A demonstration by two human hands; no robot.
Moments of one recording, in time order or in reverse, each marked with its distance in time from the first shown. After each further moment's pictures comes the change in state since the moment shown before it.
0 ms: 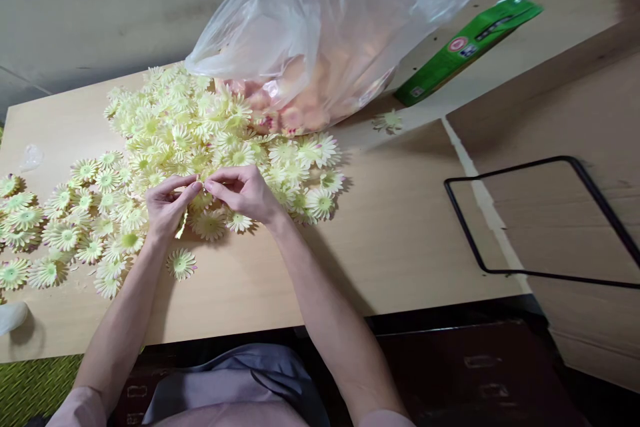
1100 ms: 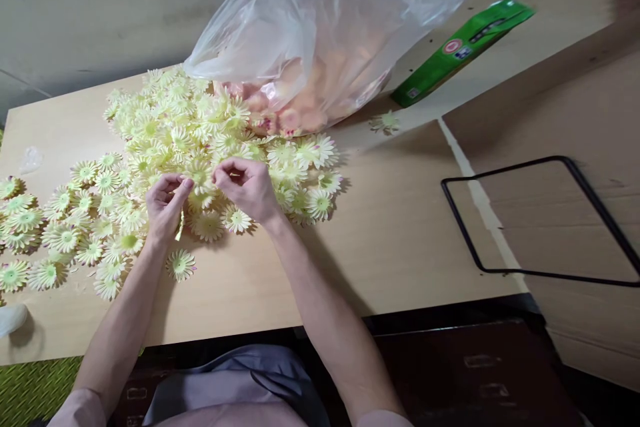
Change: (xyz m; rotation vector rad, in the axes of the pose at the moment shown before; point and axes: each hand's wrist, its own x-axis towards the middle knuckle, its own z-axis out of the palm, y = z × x) left_hand 0.000 0.003 0.000 -0.101 0.033 -0.132; right_hand 0.004 0.009 -0.006 -0.058 0.198 -0.178
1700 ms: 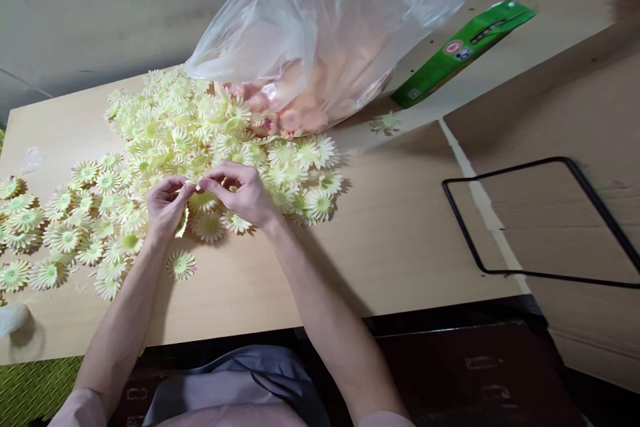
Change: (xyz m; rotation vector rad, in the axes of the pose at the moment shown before) left_hand 0.001 -0.002 -0.002 -0.013 -0.082 -0.028; right_hand -0.001 -0.001 0.011 -0.129 -0.098 -0.084
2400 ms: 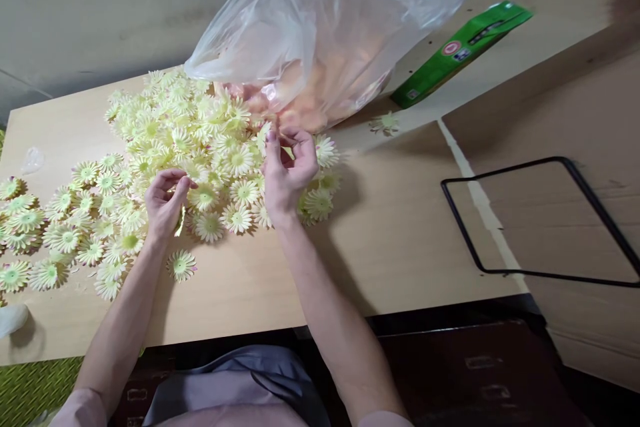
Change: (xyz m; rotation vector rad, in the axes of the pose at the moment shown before) left_hand 0.002 0.003 0.003 0.025 0.073 0.030; right_hand 0.010 0.023 -0.018 0.017 0.814 0.058
